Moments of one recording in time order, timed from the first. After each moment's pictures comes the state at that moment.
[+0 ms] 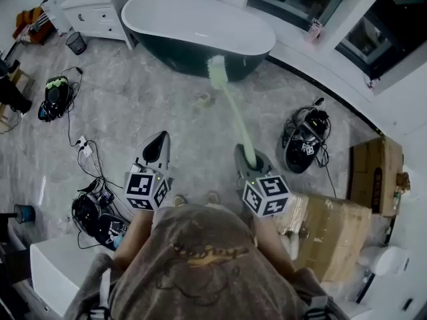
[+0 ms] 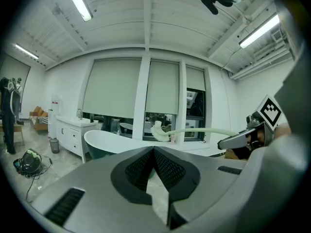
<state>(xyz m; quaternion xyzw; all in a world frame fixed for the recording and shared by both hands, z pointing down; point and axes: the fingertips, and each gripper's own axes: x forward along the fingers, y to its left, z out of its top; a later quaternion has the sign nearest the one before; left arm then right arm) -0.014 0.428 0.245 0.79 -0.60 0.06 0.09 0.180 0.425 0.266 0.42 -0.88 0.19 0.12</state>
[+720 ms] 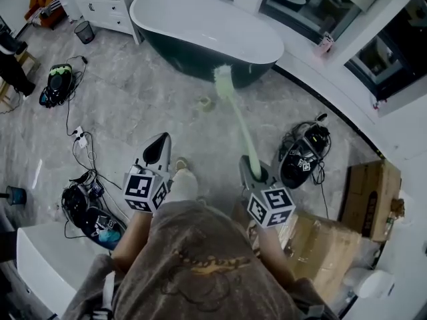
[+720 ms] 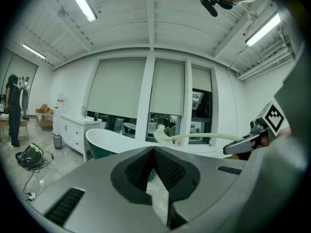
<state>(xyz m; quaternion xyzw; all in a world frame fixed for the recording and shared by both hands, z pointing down) 0.023 0.391 0.257 0.77 -0.63 0.04 0.10 0.235 0.388 0.286 0.39 -0.89 0.19 0.14</state>
